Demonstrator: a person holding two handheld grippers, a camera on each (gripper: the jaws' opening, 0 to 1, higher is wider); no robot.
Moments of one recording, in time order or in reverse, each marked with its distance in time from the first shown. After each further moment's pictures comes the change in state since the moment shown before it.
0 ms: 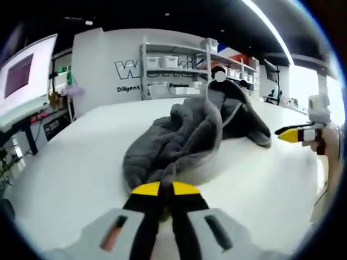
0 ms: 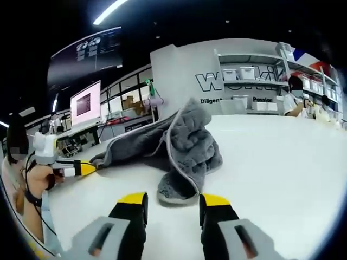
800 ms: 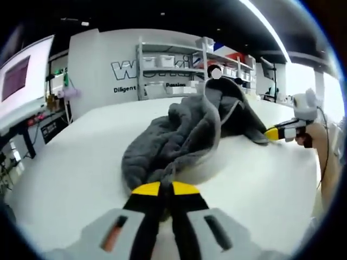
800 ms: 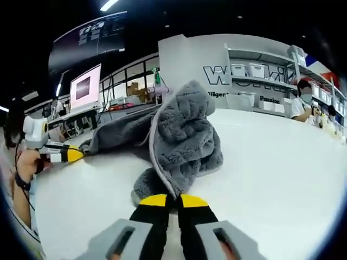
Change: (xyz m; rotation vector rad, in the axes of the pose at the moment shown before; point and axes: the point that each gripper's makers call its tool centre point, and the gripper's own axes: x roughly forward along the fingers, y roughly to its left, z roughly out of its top) left arm 0.000 0.002 -0.001 0.028 0.002 -0.036; right arm 0.035 -0.007 -0.009 -0.112 0.086 0.062
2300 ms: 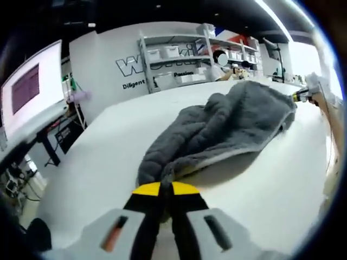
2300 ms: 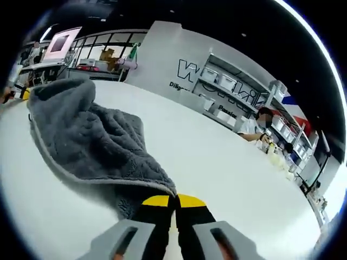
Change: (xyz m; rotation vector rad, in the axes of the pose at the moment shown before) left arm -0.033 0.070 -0.016 0.105 0.086 0.125; right arm -0.124 -0.222 -0.025 -0.273 0.142 -0.460
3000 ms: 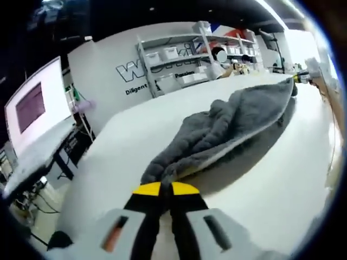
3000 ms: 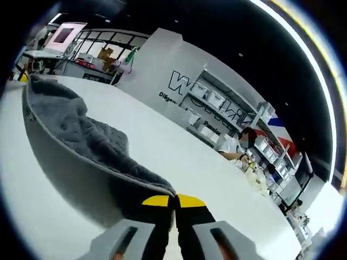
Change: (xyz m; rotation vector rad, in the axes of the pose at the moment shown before) left arm -0.017 0.014 0.033 0.098 -0.038 0.070; right arm -0.026 -0.041 0.050 -0.129 -0.106 -0.138
